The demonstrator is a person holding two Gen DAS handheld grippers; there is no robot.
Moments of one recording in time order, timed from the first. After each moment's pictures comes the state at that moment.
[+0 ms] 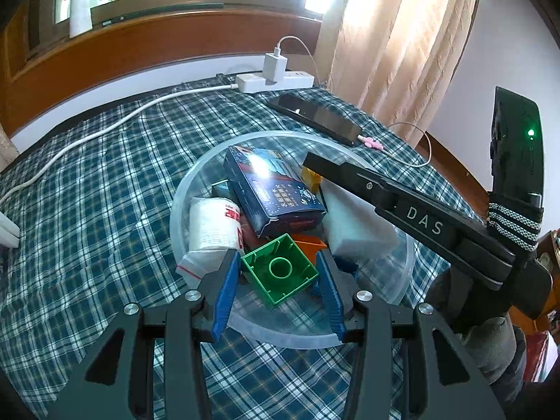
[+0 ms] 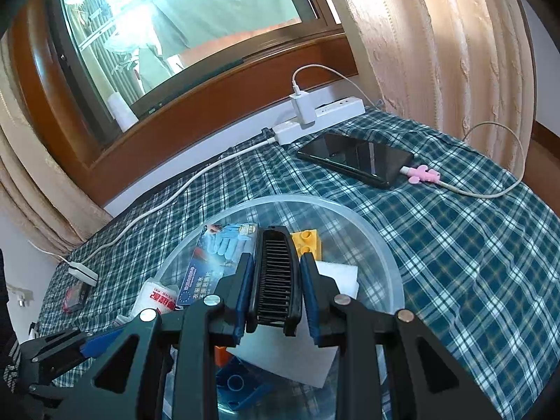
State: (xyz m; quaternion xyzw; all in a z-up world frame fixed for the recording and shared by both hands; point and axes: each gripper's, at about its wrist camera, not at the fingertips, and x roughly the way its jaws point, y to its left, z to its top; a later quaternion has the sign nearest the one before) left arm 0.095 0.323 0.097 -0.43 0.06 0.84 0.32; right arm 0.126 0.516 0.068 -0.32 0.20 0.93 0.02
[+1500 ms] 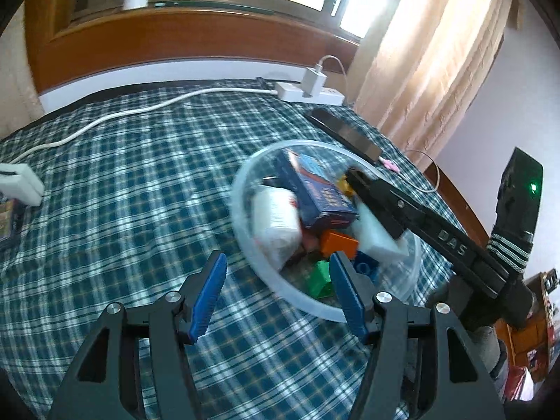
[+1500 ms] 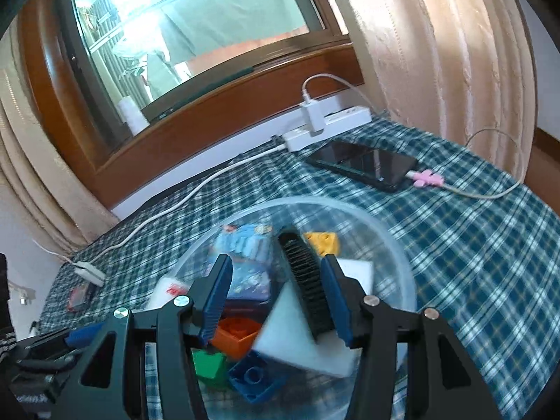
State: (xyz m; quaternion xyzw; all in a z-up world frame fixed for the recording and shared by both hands) left arm 0.091 0.257 0.107 -0.44 -0.01 0.85 0.29; right arm 0.136 0.500 0.072 -0.30 0.20 0.93 0.00
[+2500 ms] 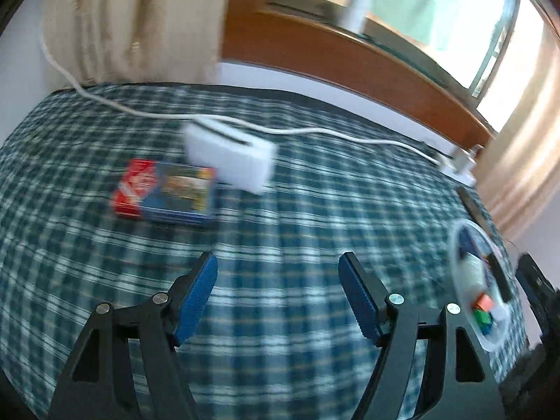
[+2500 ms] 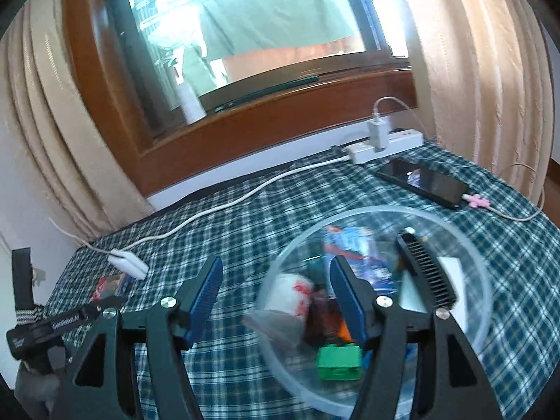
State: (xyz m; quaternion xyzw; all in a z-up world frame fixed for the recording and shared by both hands) left arm 0.041 0.059 0.089 -0.42 -0.11 0.90 0.07; right arm 0.136 0.392 0.103 -0.28 0.14 0.95 -0.02
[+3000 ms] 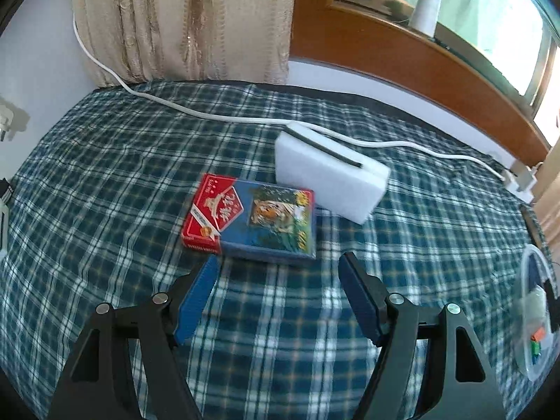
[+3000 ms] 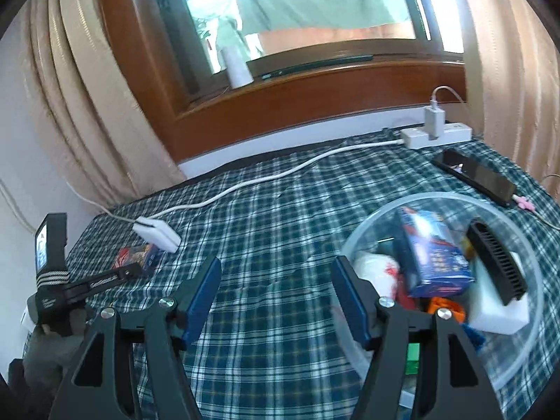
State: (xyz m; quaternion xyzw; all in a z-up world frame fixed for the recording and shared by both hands) left arm 0.007 0.019 0.067 -0.43 -0.07 0.90 -0.04; right arm 0.117 0.329 0.088 -0.31 0.11 0.94 -0.08
